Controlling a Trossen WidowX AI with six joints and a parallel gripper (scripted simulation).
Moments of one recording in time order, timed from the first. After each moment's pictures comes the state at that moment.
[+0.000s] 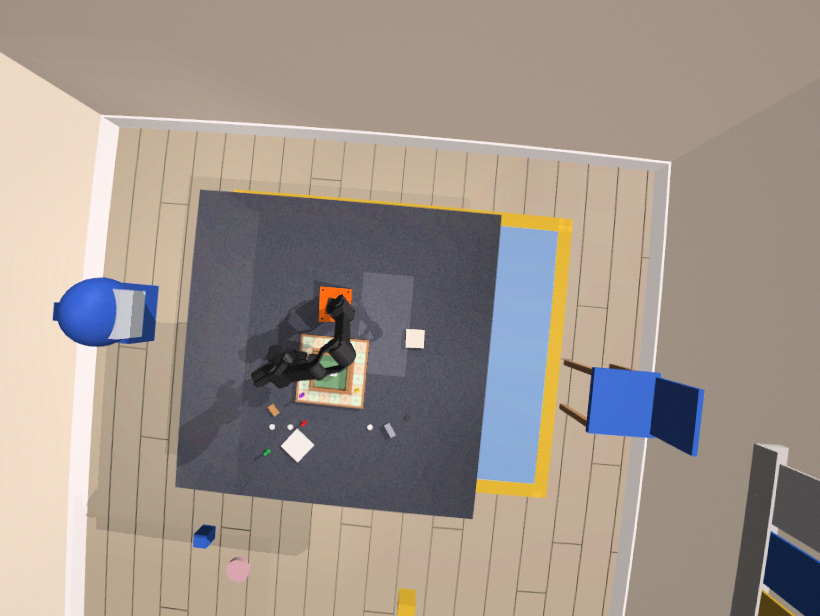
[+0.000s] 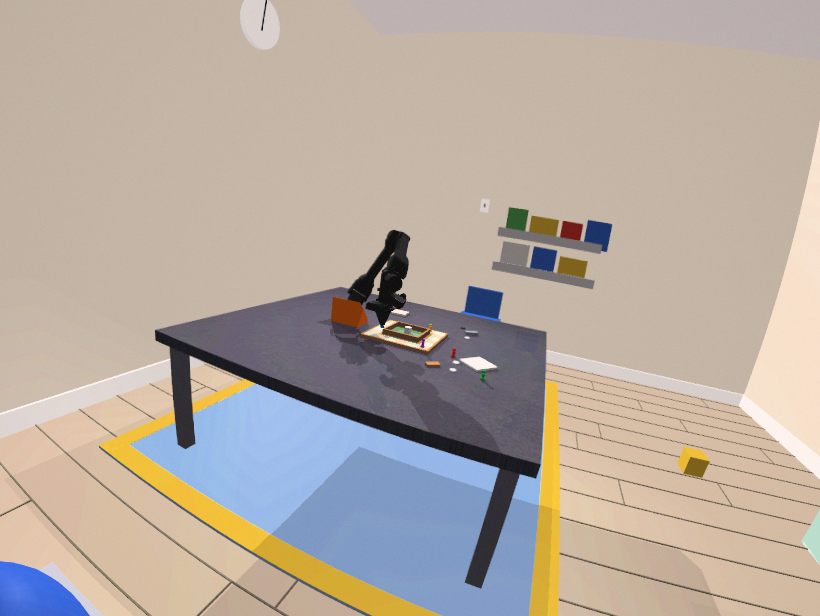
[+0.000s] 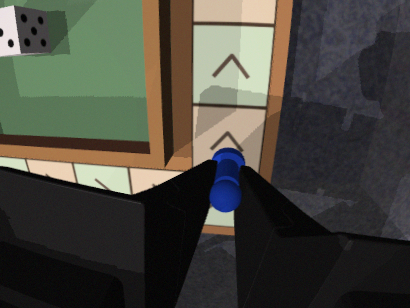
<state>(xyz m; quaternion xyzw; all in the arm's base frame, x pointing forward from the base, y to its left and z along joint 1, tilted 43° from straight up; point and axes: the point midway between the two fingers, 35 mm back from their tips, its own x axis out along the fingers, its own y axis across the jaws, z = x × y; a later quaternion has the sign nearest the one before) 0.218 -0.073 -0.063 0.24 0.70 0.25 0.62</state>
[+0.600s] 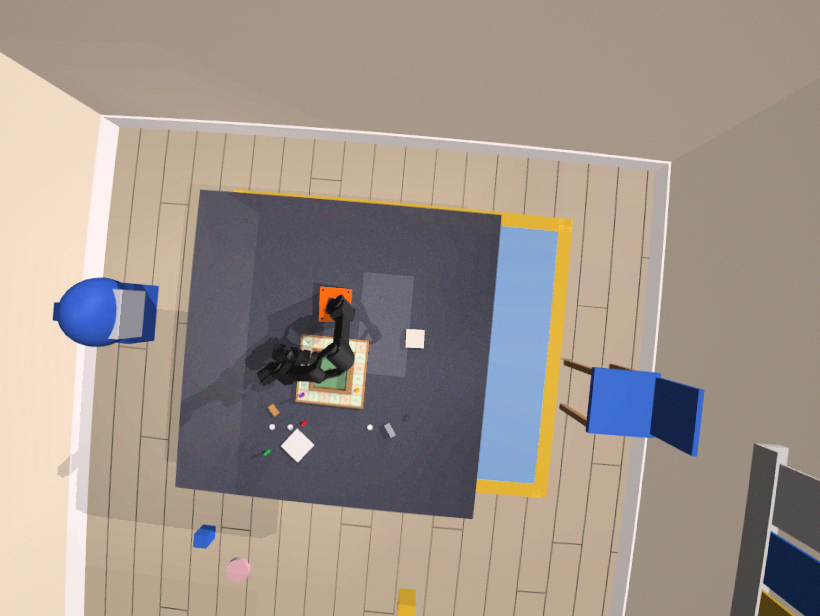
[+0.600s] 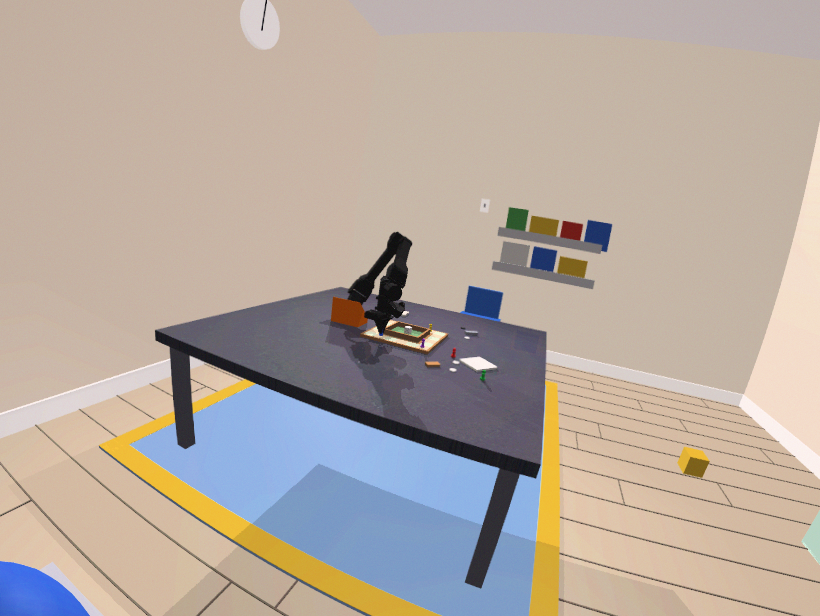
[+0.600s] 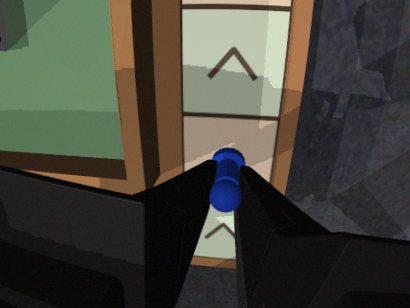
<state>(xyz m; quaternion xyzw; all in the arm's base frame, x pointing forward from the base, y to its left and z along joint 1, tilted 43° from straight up) 0.213 -0.051 -0.087 0.24 0.70 0.25 0.62</state>
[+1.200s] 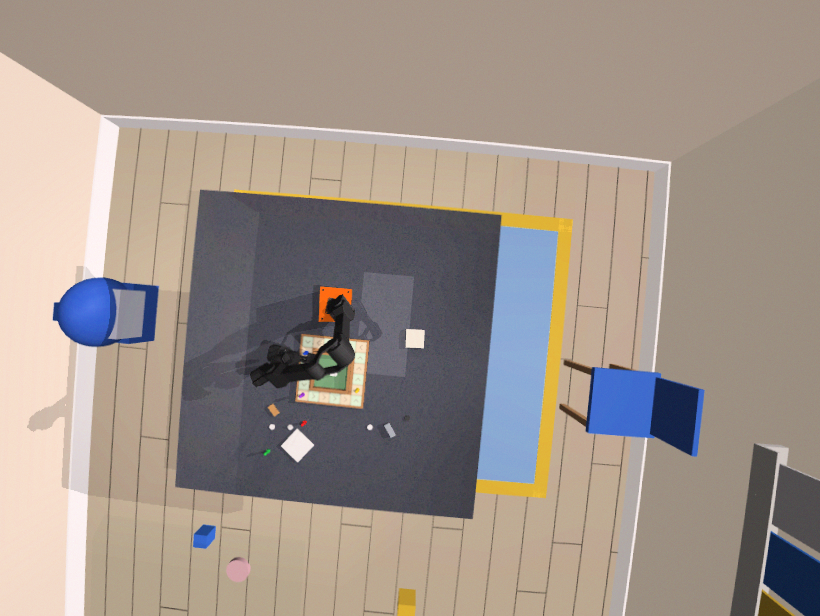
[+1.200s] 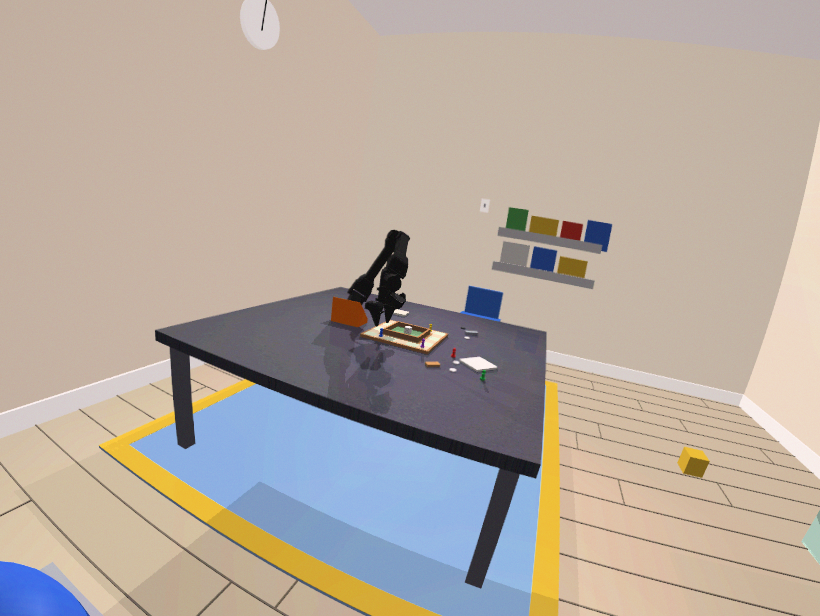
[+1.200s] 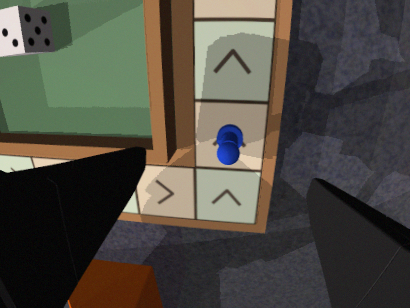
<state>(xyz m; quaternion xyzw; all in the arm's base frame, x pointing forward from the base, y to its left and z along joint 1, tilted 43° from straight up) 0.216 -0.074 -0.061 0.25 0.70 0.25 0.62</state>
